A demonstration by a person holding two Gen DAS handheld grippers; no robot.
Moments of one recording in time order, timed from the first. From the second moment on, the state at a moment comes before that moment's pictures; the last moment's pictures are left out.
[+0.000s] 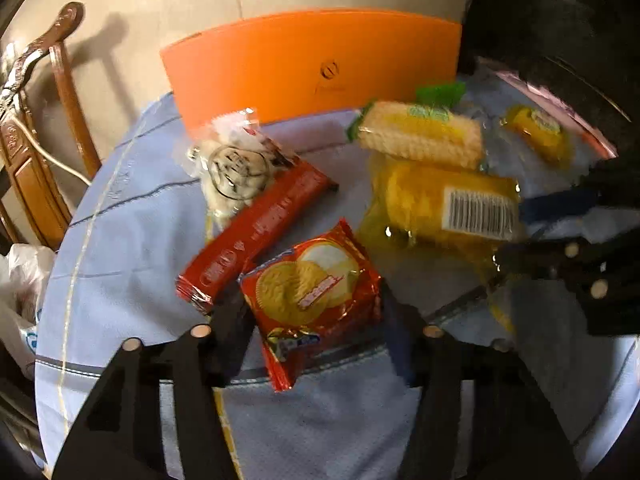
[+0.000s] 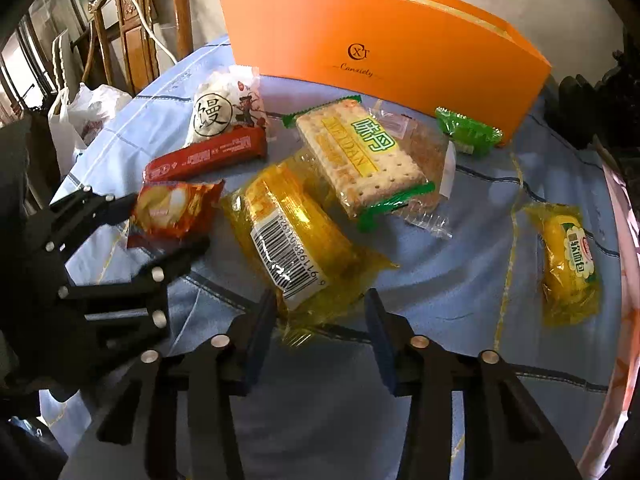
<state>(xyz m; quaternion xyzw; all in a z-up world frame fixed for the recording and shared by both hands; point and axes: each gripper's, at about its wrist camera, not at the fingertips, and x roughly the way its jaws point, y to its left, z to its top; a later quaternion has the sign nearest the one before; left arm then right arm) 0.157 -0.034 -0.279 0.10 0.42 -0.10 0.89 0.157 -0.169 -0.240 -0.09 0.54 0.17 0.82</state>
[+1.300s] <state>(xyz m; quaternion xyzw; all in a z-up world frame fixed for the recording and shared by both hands) 0.144 0.014 -0.157 0.04 0.33 -0.15 0.93 0.158 -0.210 -0.094 0.04 0.45 0.22 0.86</state>
